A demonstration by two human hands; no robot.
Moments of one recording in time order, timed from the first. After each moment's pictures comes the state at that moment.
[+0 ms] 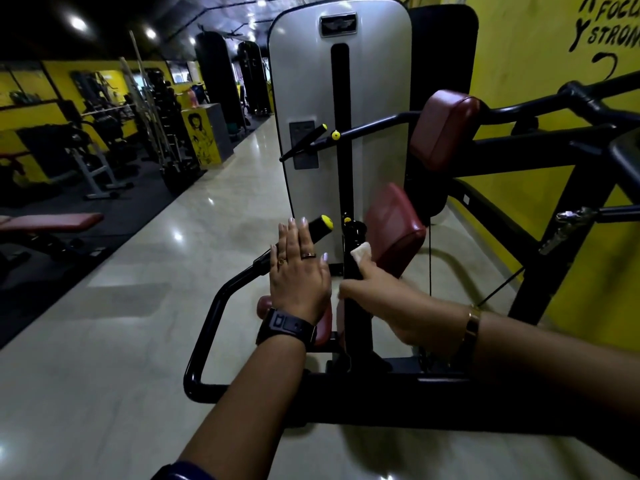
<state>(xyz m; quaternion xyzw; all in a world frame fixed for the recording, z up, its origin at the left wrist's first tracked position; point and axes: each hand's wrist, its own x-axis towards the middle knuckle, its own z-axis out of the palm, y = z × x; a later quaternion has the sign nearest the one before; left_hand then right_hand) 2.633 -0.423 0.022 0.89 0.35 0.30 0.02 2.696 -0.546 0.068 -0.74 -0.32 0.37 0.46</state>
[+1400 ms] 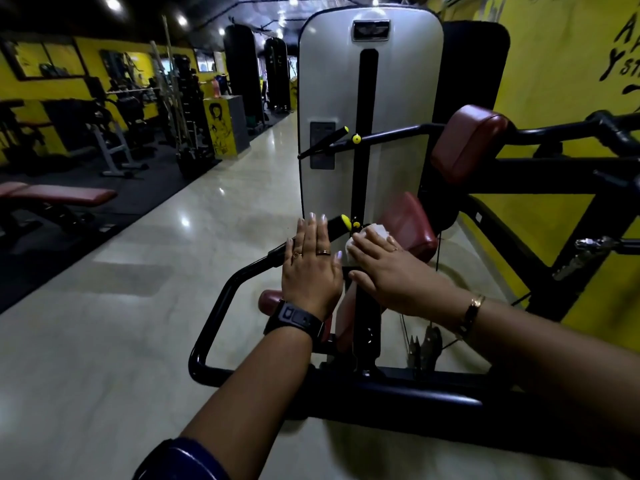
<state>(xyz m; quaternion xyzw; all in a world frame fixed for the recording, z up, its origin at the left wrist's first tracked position) 2.630 -0.423 0.025 0.89 0.33 0.30 0.03 2.734 -0.538 0.074 -0.78 -0.62 -0.06 0.02</state>
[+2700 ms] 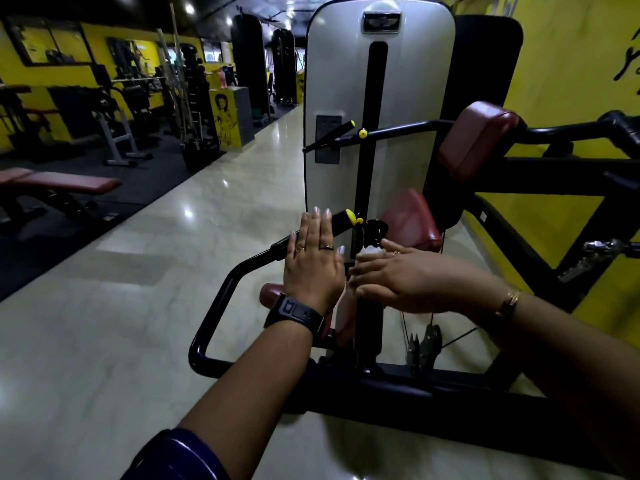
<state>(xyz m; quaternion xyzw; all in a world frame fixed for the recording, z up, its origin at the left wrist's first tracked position) 2.629 -0.424 0.029 0.90 0.34 0.28 0.04 2.733 -0.554 0.104 -0.67 -0.73 0.02 -0.12</state>
